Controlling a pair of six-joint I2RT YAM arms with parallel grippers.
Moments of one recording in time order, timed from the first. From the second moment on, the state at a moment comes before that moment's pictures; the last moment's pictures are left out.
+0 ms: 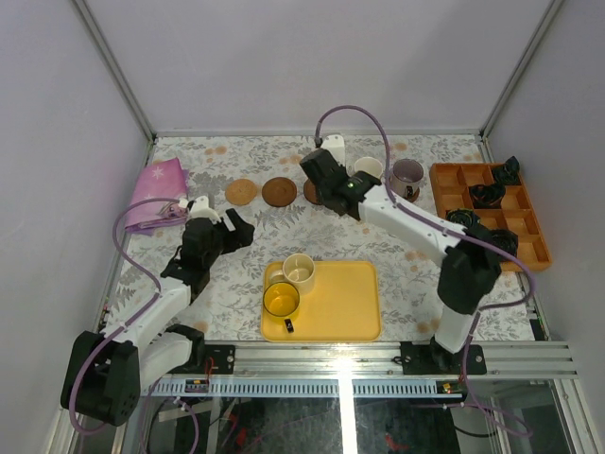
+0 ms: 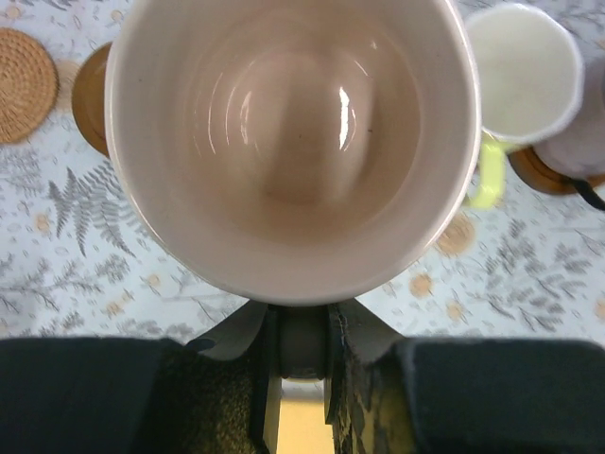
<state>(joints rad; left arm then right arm) -0.27 1.01 0.41 0.18 -0.02 -0.53 0.81 1.73 1.52 -0.58 0.59 0.45</state>
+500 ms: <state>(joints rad) -0.27 1.01 0.41 0.15 -0.05 -0.53 0.64 2.19 2.02 -0.73 0.33 0.45</state>
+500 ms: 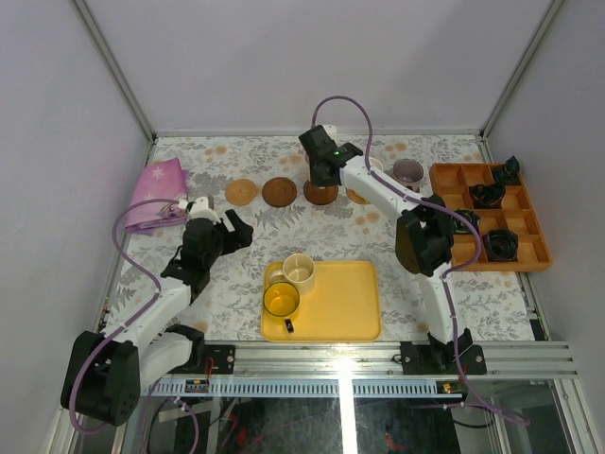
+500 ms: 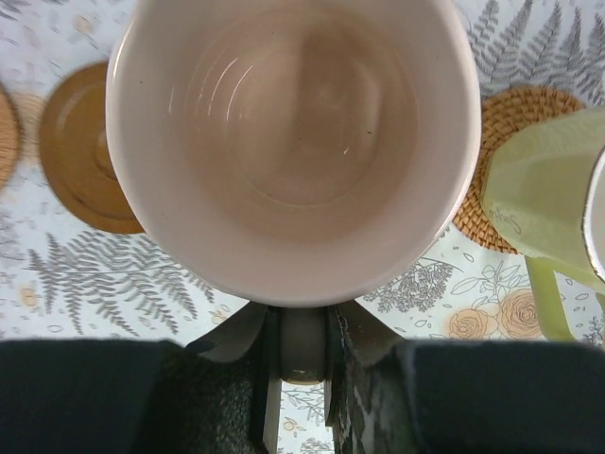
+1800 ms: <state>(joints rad) -0.27 1.06 0.41 0.15 -0.05 -0.53 0.61 2.29 2.00 -0.75 0.24 0.48</state>
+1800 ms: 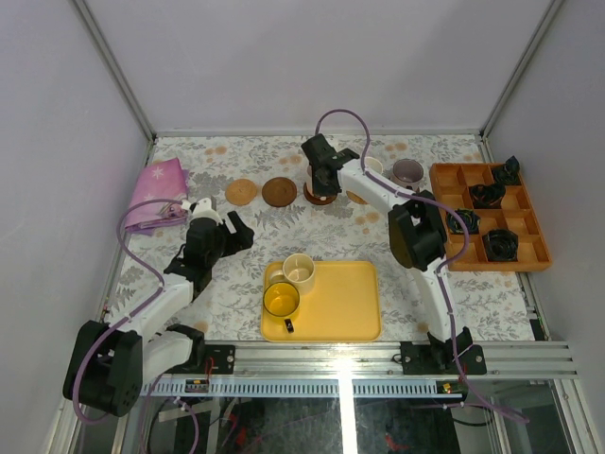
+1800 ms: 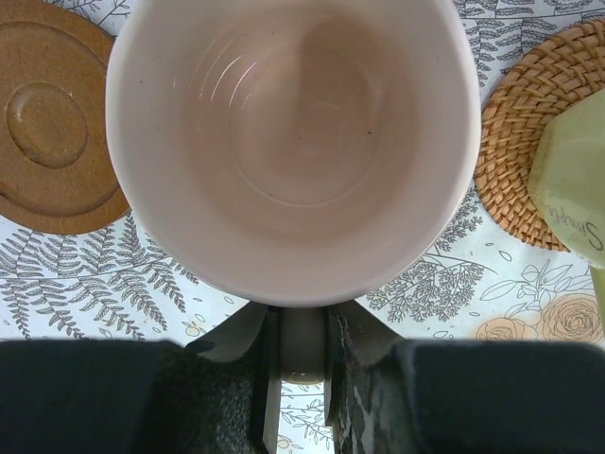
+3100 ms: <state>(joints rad) -0.27 1.07 0.41 0.15 -0.05 -0.53 0.61 2.22 1.83 -0.62 0.24 0.50</state>
